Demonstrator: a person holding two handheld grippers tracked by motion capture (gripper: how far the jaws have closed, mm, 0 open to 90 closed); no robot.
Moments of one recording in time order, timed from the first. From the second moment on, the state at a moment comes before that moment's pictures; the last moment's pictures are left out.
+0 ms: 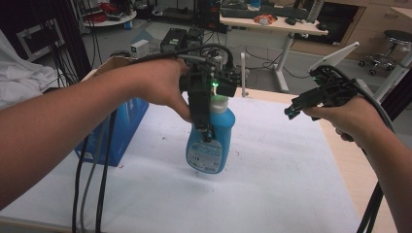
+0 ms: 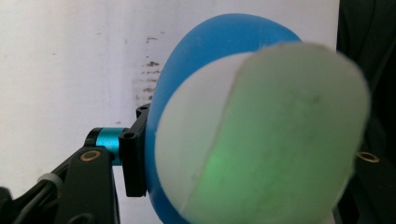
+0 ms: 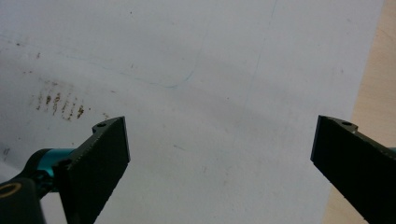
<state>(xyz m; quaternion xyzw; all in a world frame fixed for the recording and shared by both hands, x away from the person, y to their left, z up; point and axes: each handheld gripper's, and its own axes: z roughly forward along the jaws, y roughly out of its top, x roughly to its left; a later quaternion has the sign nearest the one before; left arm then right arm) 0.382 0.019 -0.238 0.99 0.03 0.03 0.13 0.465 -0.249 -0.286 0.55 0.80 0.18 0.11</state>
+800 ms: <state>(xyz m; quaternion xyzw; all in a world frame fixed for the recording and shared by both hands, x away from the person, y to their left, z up) 0.390 0.077 -0.162 0.97 0.20 0.08 0.14 0.465 -0.248 -0.286 0.55 0.81 0.19 0.11</state>
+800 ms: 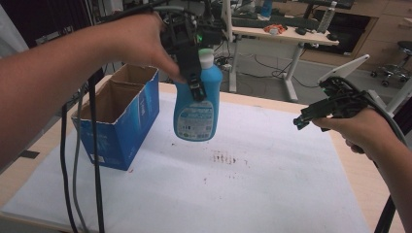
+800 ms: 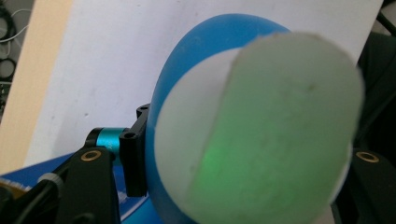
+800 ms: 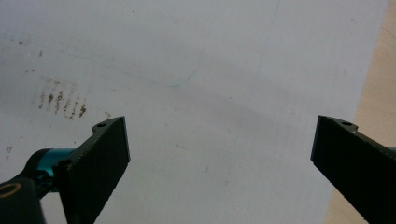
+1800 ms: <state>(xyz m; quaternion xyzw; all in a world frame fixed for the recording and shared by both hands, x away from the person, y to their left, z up) 0.390 0.193 -0.117 0.91 0.37 0.13 0.14 0.463 -0.241 -0.282 0.54 0.81 0.19 0.11</state>
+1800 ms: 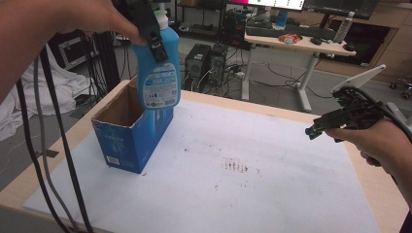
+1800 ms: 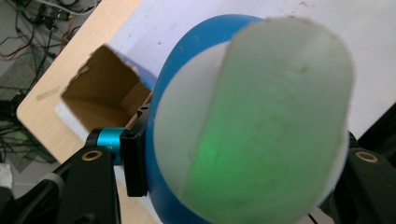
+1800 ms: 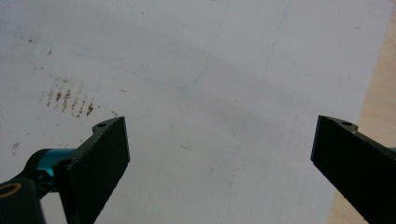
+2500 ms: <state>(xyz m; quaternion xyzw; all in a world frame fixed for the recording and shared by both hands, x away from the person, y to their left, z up) 0.393 0.252 -0.139 0.88 0.43 0.14 0.13 0.460 -0.236 -0.280 0.53 0.82 0.19 0.11</state>
